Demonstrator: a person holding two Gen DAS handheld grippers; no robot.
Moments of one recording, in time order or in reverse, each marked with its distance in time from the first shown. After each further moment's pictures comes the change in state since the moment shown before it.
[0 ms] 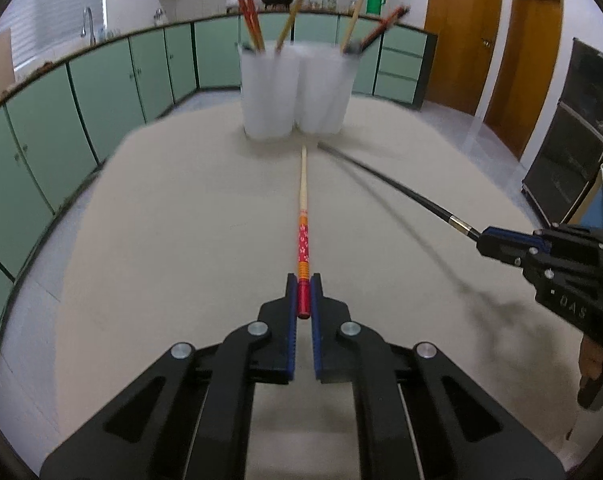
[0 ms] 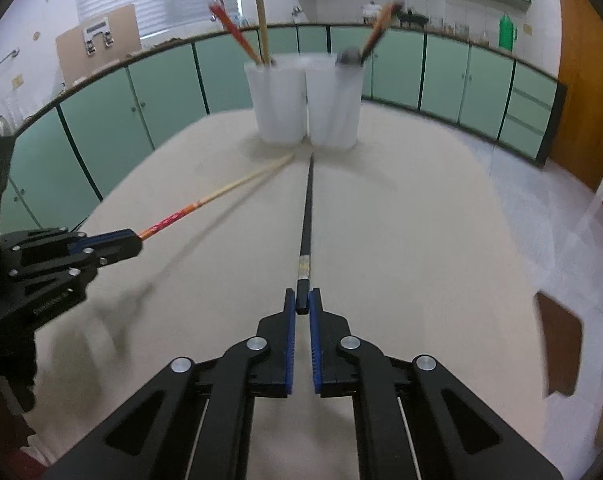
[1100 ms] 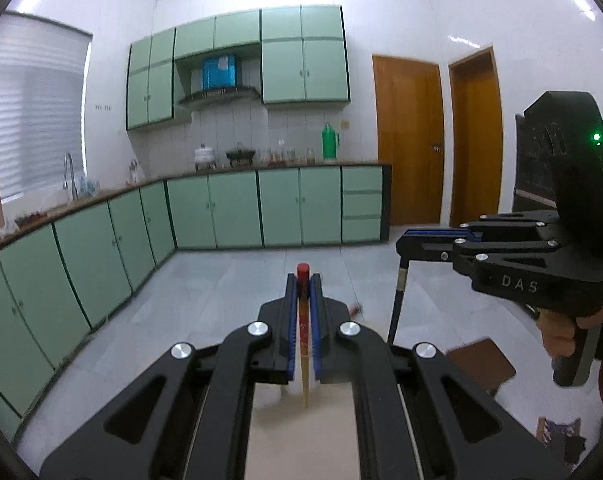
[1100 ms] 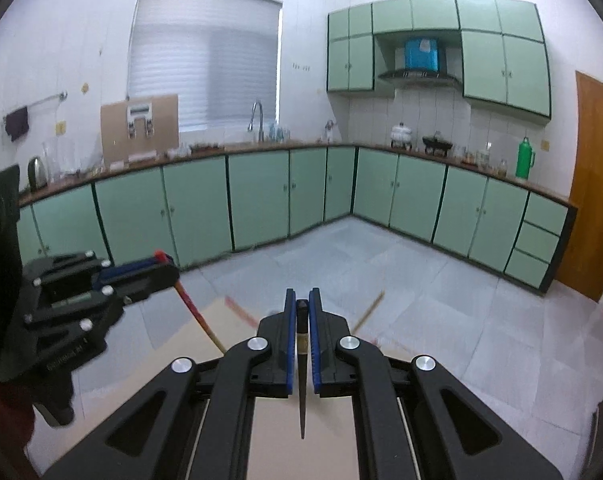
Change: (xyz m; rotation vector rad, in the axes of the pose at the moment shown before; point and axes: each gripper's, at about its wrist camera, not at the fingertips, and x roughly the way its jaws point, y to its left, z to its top) left arm -0.125 -0.035 0.220 0.149 -0.521 -0.073; right arm -0.135 -0.014 0.247 -0.138 -0.385 0.058
